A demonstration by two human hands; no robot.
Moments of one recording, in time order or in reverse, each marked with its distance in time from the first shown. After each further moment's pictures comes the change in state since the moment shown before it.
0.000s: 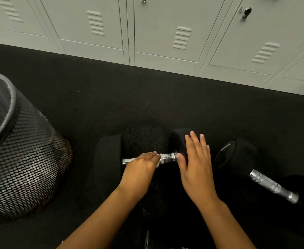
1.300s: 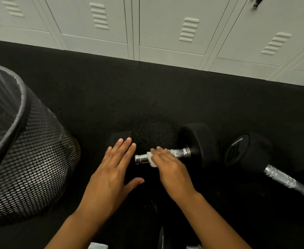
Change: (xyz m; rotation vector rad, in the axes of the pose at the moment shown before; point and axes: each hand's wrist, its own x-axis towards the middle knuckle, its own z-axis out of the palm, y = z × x) left_hand -0.064 -0.067 -0.025 0.032 0.195 -0.010; right_hand -0.009 -0.041 0.065 0.071 -0.107 -0.360
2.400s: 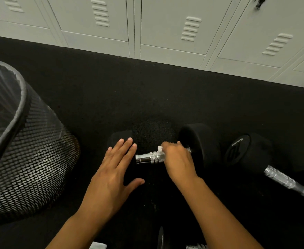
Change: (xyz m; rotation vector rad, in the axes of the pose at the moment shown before) left_hand -0.004 0.003 0.000 -0.089 0.007 -0.038; right_hand 0.030 0.012 -0.015 -0.150 -0.175 0.232
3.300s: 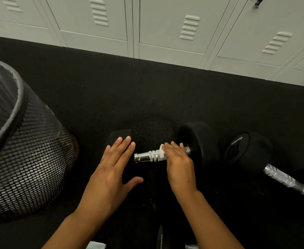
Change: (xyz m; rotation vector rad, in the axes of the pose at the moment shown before) left_hand 0.000 0.000 0.002 -0.035 0.022 0.002; right_hand -0.022 0.007 0.033 0.197 0.347 0.002
